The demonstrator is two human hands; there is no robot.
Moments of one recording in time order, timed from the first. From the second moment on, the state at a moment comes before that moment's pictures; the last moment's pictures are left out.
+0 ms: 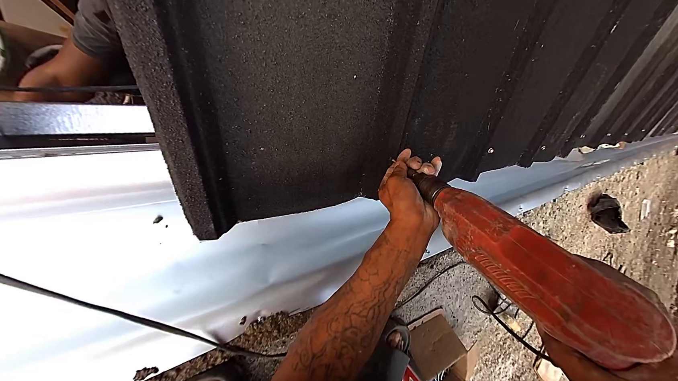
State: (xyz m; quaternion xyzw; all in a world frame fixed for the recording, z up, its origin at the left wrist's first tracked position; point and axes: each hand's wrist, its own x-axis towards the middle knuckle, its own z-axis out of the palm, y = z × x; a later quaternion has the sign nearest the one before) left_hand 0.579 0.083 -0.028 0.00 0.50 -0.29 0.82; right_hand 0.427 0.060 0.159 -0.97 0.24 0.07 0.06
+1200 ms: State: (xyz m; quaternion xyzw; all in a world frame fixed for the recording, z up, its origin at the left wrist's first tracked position) left_hand 0.578 0.081 -0.037 0.00 0.49 -0.29 0.82; right_hand 0.428 0.064 0.142 -0.97 0.24 0.06 0.06
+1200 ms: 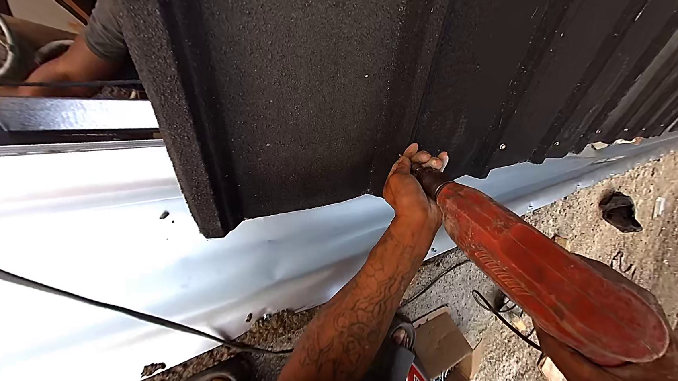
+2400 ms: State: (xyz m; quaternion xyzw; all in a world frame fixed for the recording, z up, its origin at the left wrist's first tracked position) left_hand 0.587 0.072 -0.034 0.02 0.56 -0.28 0.78; right_hand 0.447 0.046 0.147 -0.97 0.21 0.10 0.07
